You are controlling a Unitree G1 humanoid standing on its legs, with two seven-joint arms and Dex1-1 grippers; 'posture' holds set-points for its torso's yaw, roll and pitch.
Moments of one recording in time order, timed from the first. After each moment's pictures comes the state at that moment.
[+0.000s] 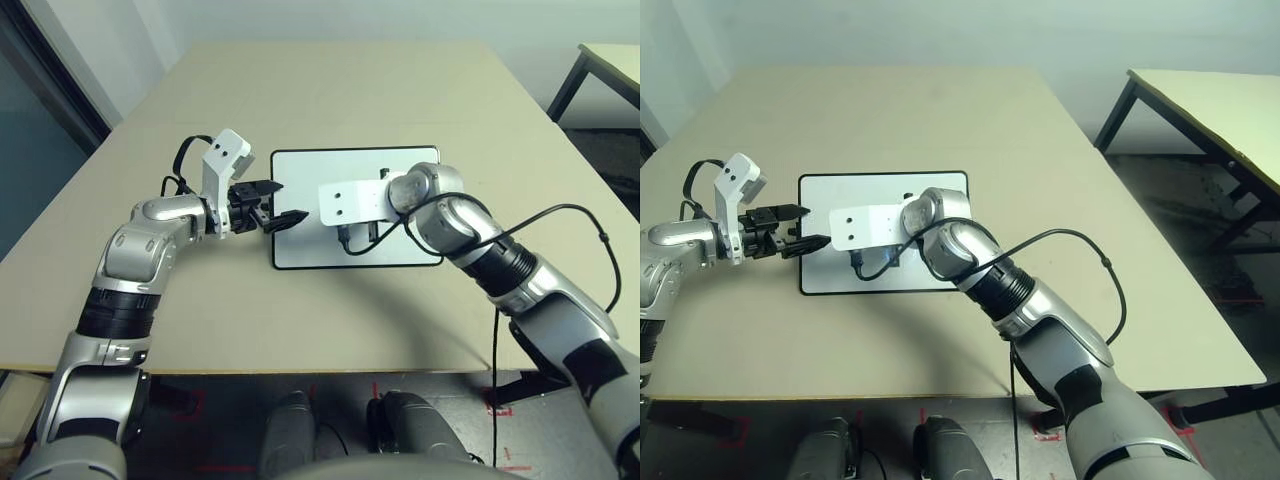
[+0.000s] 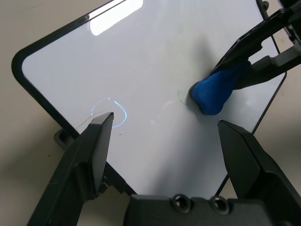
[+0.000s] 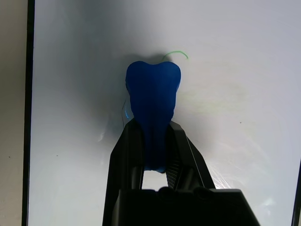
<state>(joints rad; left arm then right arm) -0.54 0.69 -0.01 0.02 -0.33 0.66 -0.90 -1.01 -0.30 0.68 0.20 -0.48 0.58 1.06</state>
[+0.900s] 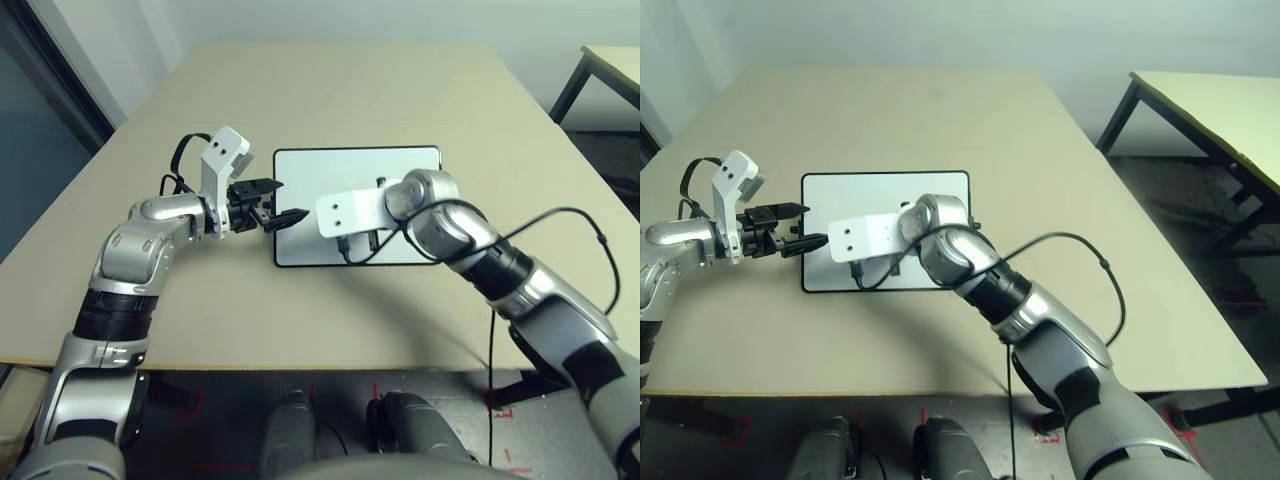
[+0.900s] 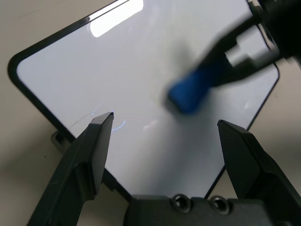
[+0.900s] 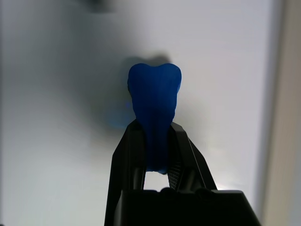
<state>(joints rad) -0.54 0.70 -0.01 0.00 -0.35 0.67 -0.88 -1.14 -0.23 0.62 0.38 -0.49 0.54 0.97</state>
